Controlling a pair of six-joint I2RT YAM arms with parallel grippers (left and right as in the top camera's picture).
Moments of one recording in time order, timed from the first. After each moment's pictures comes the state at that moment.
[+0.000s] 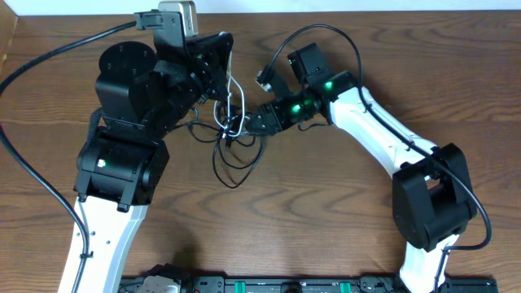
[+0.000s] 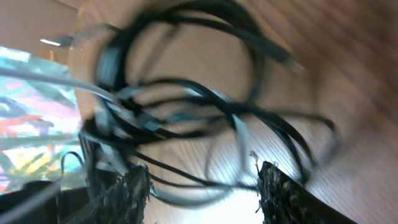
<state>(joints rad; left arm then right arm) -0.27 1.20 1.43 -0.44 0.28 -0.38 0.51 1.99 1.55 -0.60 -0.78 0.11</state>
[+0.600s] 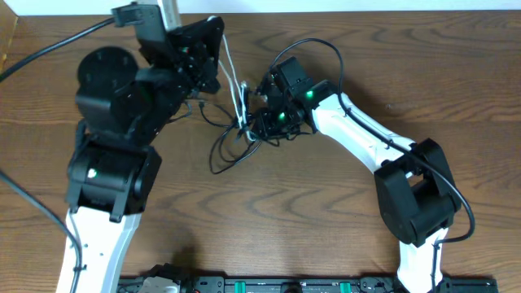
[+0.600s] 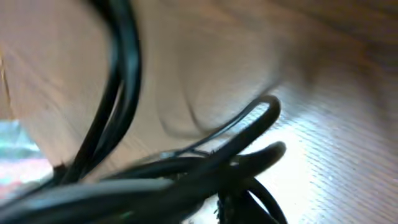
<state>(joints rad) -0.24 1.16 1.43 -0.32 0.29 -0.44 0.57 2.06 1.55 -0.66 -0.53 0.43</state>
